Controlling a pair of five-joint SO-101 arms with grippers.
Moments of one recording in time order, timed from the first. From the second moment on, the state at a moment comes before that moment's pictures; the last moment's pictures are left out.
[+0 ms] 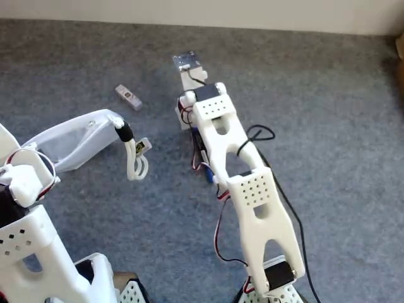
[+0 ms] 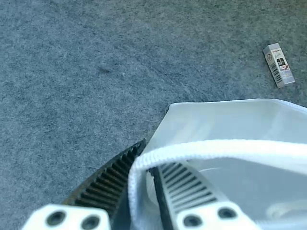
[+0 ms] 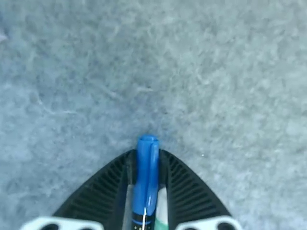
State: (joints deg) left arm -35.3 -47.0 25.7 84.0 10.2; right arm -26.5 60.7 -57.3 72.7 4.4
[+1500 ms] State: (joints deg) left arm -35.3 -47.0 25.7 84.0 10.2; right arm -31.2 62.2 -93.8 100.1 4.9
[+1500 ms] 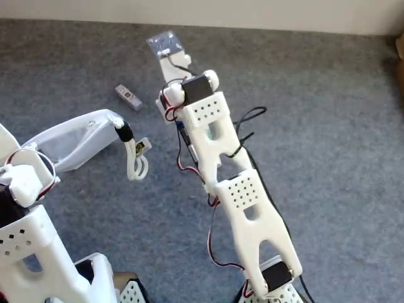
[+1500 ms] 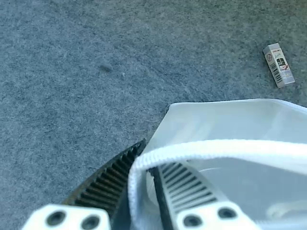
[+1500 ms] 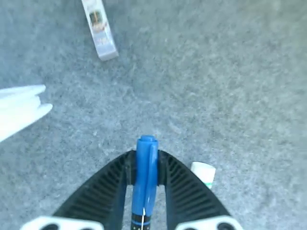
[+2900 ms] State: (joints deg) left arm -35.3 -47.0 27.2 81.6 10.2; right arm -27.2 44.3 -93.9 100.4 2.1
